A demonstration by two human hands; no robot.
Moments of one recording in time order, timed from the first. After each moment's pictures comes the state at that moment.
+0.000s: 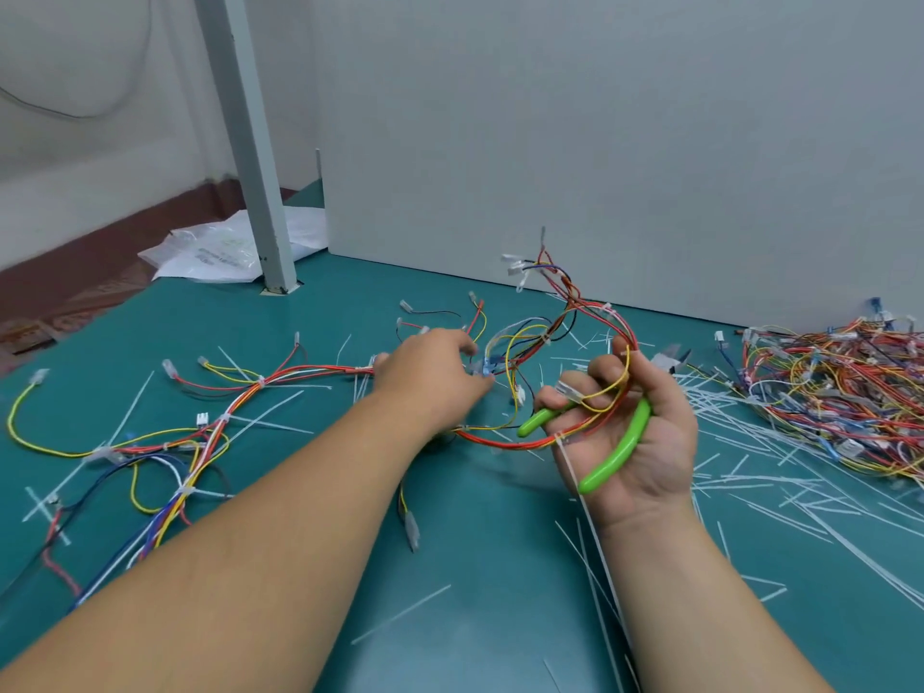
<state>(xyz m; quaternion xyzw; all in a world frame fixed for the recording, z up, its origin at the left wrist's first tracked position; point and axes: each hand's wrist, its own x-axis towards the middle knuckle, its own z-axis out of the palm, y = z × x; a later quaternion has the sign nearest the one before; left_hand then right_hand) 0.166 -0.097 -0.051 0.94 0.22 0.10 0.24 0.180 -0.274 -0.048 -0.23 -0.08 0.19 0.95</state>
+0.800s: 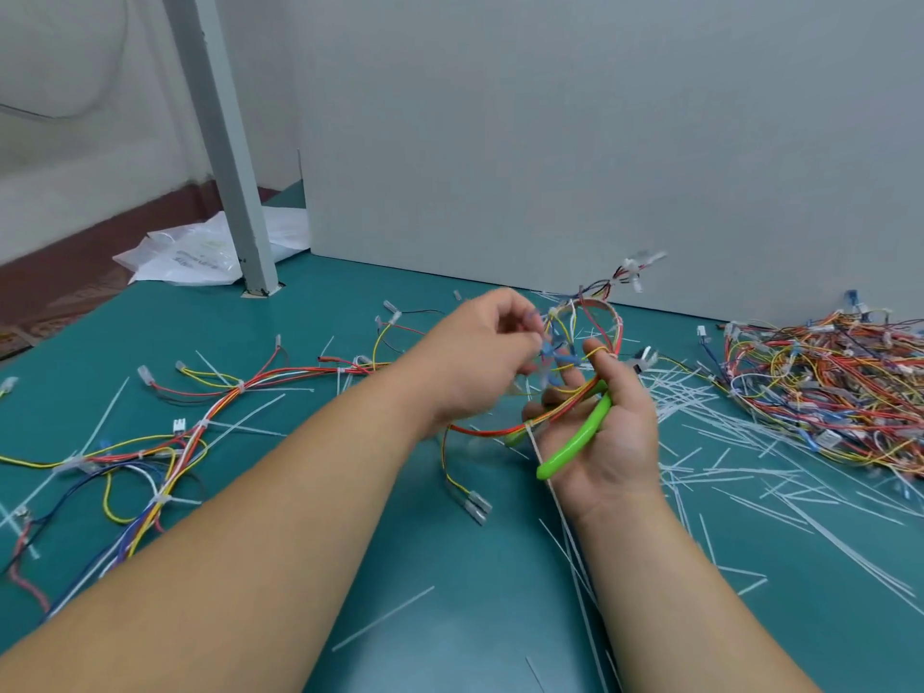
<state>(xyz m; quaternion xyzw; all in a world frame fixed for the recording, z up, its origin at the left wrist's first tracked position) 0.146 -0.143 0.007 0.78 0.03 0.08 0.62 0.184 -0.268 -0.048 -0.35 0.03 0.14 0.93</state>
